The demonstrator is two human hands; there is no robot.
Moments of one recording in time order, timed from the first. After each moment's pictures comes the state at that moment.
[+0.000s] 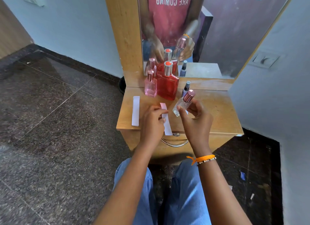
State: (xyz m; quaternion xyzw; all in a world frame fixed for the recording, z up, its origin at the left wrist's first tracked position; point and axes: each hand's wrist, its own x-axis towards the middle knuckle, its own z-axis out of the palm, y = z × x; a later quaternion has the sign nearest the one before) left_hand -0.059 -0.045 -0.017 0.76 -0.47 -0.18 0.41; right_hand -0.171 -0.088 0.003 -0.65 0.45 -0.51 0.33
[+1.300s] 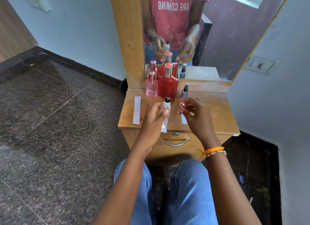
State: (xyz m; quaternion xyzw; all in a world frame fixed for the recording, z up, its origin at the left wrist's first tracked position) left_hand -0.064 -0.018 0.008 0.59 -0.41 -0.37 0.58; right_hand -0.188 -0.103 0.019 -0.77 0.40 -0.37 0.34
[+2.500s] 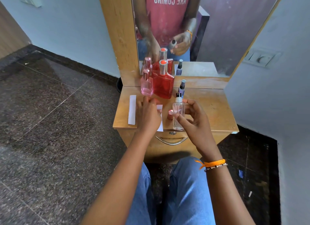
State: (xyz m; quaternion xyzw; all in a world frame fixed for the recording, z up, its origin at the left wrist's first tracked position) left_hand -0.051 -0.066 -0.012 0.83 -0.50 -0.08 0.26; right_hand -0.203 -0.082 0.006 -0.66 0.32 -0.42 0.54
